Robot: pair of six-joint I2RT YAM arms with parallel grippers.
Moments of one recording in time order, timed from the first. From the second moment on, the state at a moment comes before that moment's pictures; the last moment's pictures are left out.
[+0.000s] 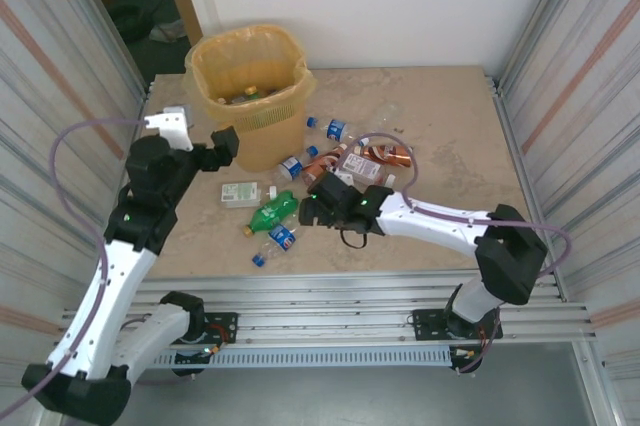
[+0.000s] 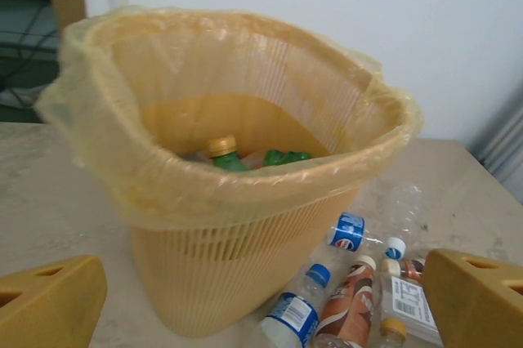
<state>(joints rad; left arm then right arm) -0.27 0.83 0.95 -0.32 -0.07 -0.24 1.00 1.58 1.09 -0.53 0.19 0.94</state>
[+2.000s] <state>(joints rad) -0.25 0.77 0.82 -0.31 -0.16 -0.31 1.08 2.06 1.51 -0.75 0.01 1.00</state>
